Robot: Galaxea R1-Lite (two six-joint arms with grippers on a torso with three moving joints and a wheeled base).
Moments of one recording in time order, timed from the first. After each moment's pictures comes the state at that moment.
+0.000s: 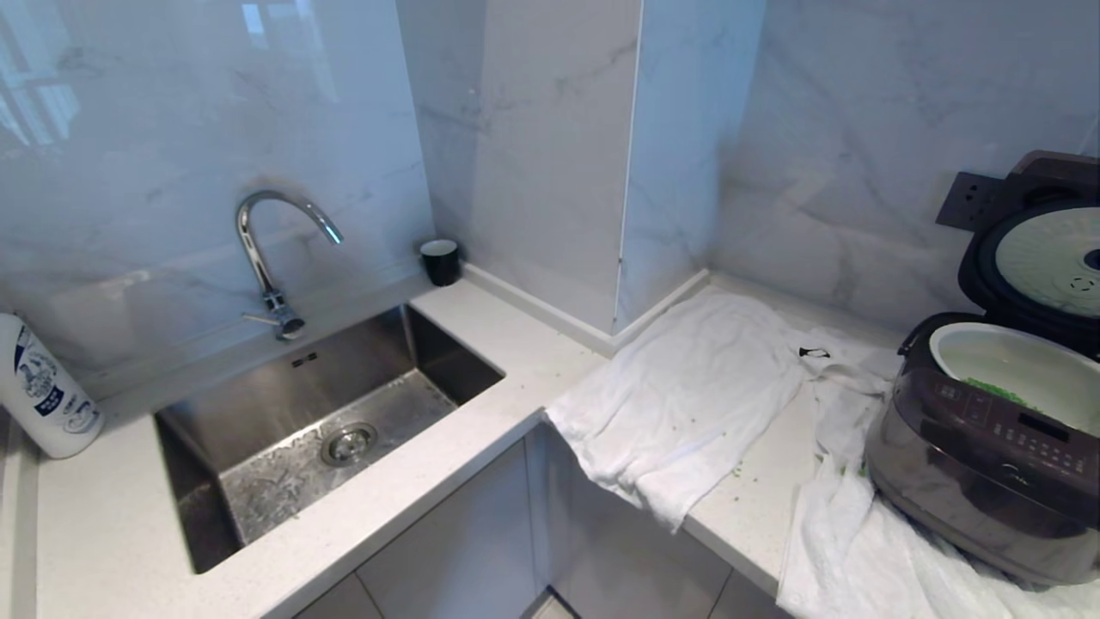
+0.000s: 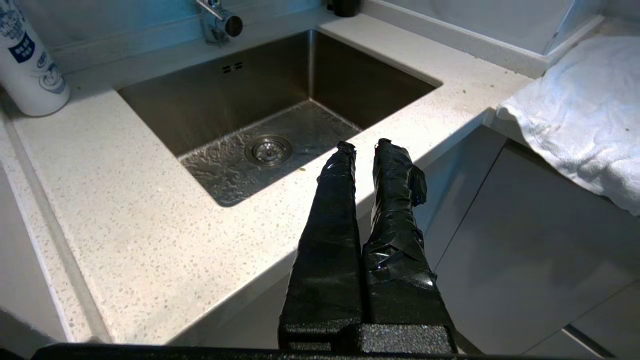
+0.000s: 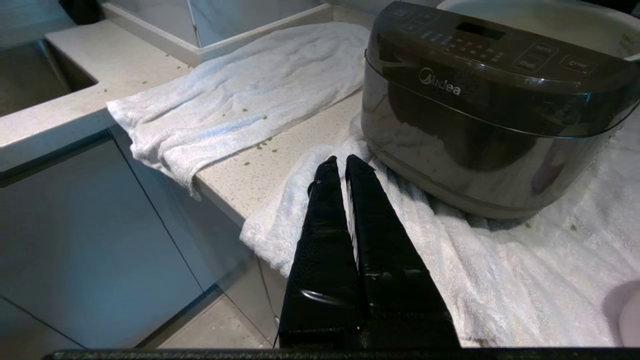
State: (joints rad) left arm 0.00 0.00 -0.02 0.04 0.00 -0.02; right arm 0.00 0.00 -0.03 0.08 -0.01 0.00
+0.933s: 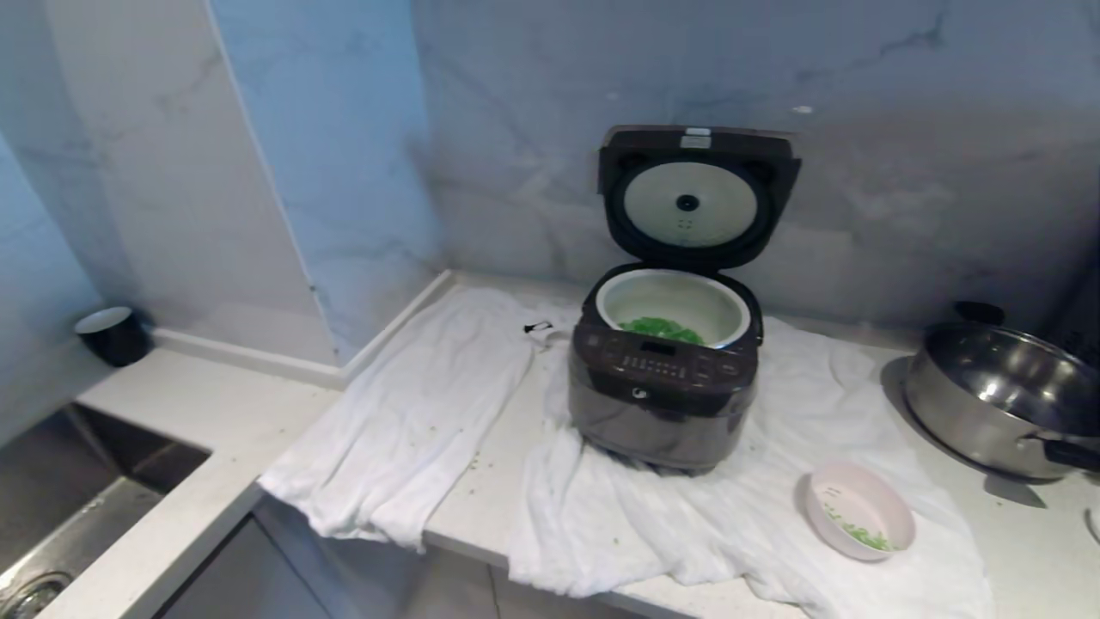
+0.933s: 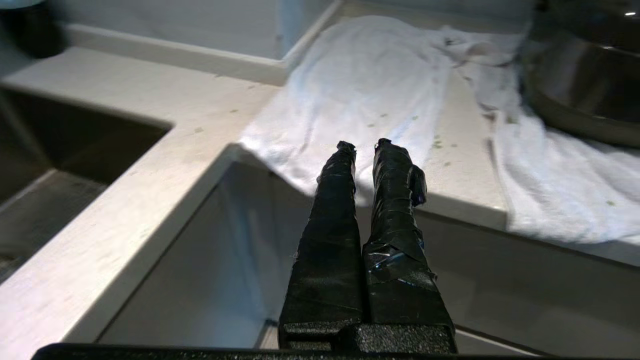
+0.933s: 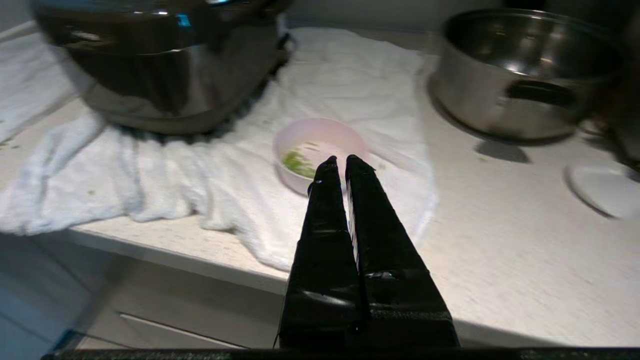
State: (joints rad) left arm 0.00 0.00 -0.02 0.04 0.01 -0.03; right arm 0.00 0.00 -0.03 0.08 -0.01 0.00
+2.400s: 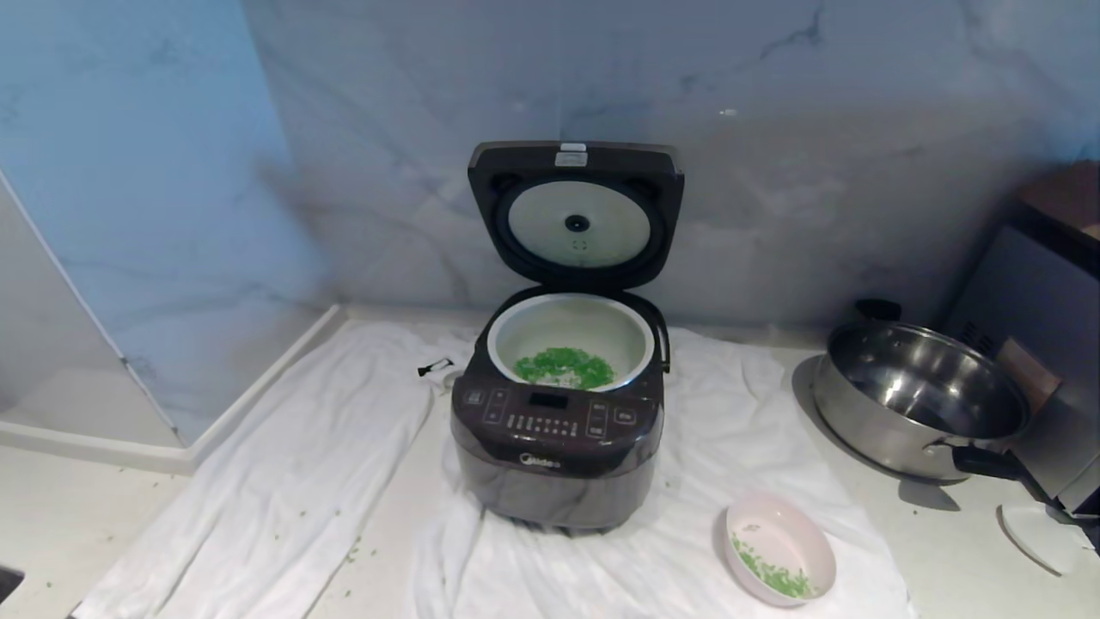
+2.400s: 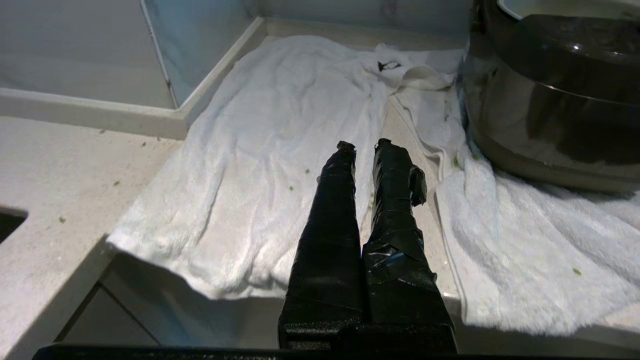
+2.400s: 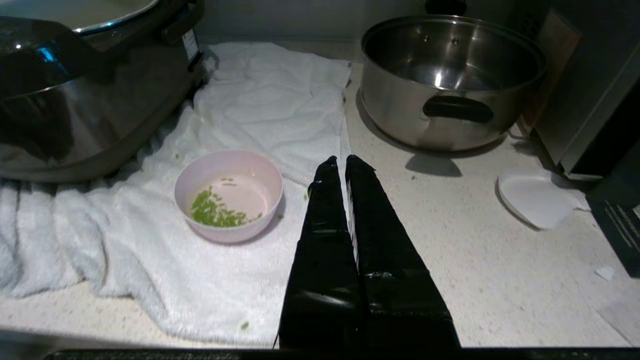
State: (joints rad) left arm 0.00 0.00 -0.02 0.04 0.01 -0.03; right arm 0.00 0.00 -0.03 0.08 -0.01 0.00
